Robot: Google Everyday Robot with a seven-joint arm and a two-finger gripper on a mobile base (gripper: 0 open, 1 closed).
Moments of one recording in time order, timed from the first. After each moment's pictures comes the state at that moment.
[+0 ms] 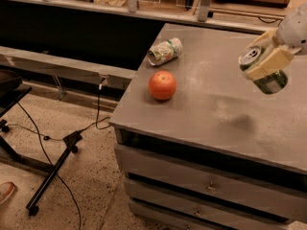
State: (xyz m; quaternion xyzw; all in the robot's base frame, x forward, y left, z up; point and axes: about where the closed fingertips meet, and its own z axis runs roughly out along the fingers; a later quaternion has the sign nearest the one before) arm 0.544 -0.245 0.941 -0.60 0.72 0.19 0.29
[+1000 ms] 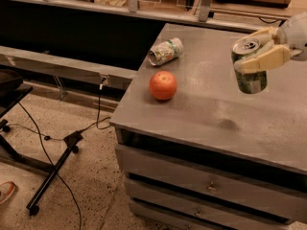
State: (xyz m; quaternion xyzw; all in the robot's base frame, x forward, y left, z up) arm 0.535 -0.208 0.972 -0.55 0.65 0.32 0.41
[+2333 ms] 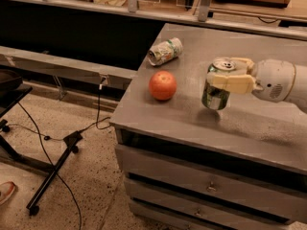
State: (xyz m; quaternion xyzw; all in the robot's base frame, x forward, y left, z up) arm 0.537 -0.164 0.931 -0.38 0.61 0.41 0.56
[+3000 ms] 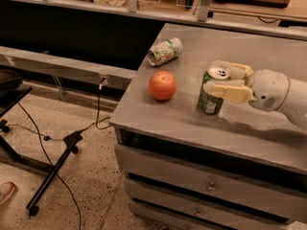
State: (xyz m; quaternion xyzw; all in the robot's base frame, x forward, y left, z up) arm 0.537 -0.167 0.917 -0.38 0.57 0.40 0.61
